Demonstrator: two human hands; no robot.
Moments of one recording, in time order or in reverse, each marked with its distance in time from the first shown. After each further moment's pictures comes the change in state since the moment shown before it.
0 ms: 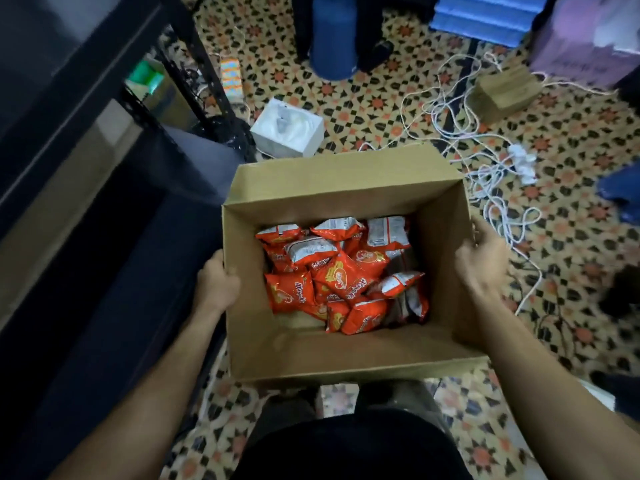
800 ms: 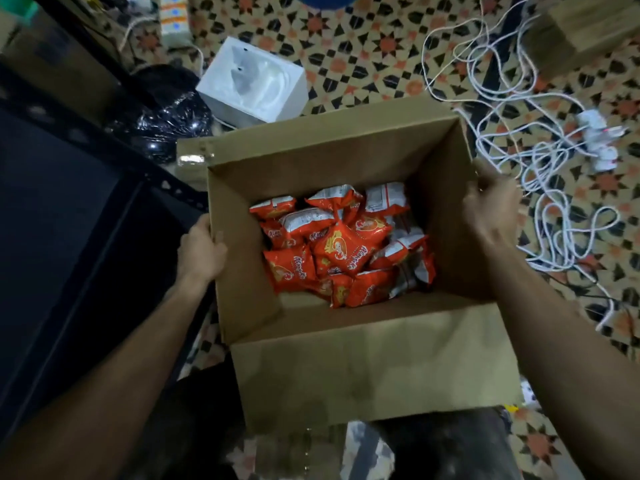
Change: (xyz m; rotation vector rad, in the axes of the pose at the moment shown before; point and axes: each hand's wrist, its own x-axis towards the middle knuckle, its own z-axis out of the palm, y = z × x) left_hand 0.300 0.040 0.207 0.133 0.050 0.003; right_hand 0.296 0.051 0.215 -0.069 -0.106 -0.042
